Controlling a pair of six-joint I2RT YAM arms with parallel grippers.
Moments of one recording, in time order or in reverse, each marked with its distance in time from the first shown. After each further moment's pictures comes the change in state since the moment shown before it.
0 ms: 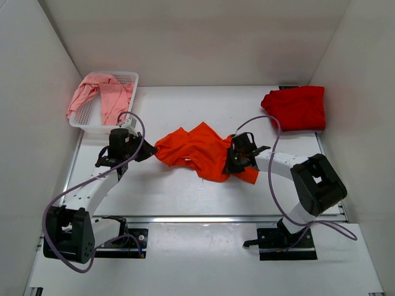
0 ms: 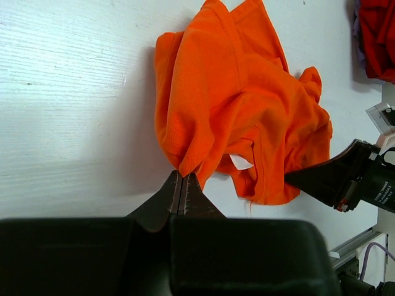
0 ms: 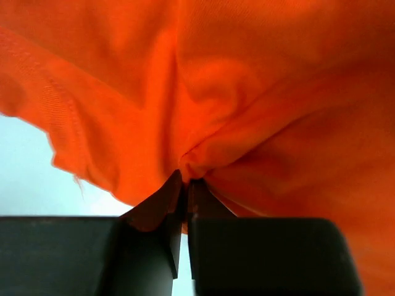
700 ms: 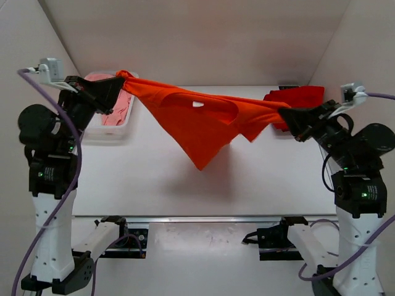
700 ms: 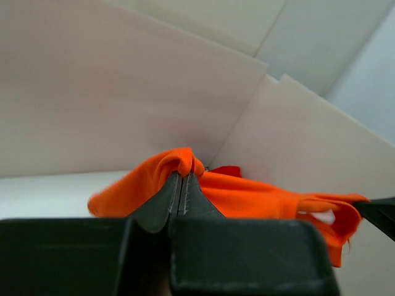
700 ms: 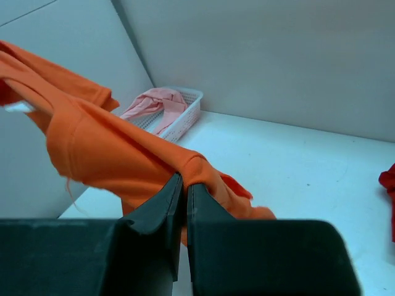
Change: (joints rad) left arm 0.045 -0.196 0.917 -0.265 0.018 0.021; right arm -0.437 -0.796 0.610 -0.285 -0.331 -0.182
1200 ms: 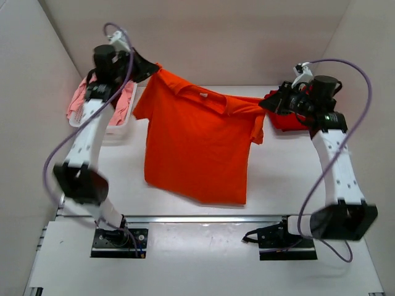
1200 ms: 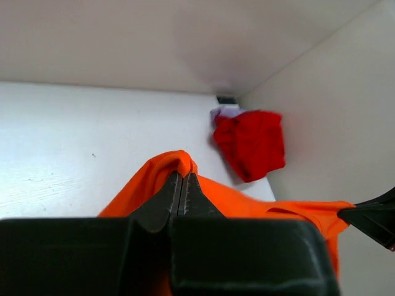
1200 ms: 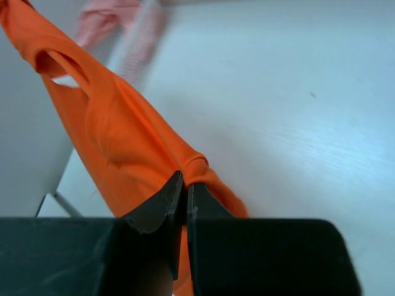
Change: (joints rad) left arm -0.007 0.537 0.154 0.048 0.103 -0.032; right arm -0.093 0.409 -0.002 0.025 -0.201 -0.018
